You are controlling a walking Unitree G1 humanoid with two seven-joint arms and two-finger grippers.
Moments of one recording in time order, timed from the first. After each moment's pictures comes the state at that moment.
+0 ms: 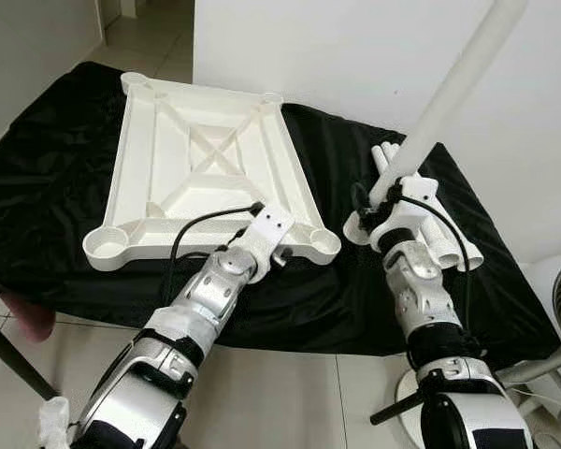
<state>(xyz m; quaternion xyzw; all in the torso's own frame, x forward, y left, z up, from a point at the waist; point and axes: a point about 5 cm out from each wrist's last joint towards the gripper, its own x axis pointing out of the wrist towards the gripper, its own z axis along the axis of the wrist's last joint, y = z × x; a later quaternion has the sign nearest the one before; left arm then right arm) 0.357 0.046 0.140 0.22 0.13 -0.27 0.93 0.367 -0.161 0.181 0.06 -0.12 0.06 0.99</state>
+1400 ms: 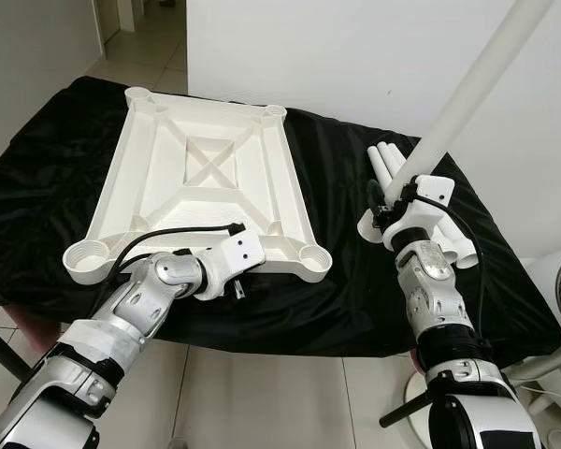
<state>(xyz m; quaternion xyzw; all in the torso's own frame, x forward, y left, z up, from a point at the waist) 0.326 0.095 0.152 0.28 0.09 -0.51 0.81 0.364 -0.174 0.179 0.05 -0.12 0.04 0.99</state>
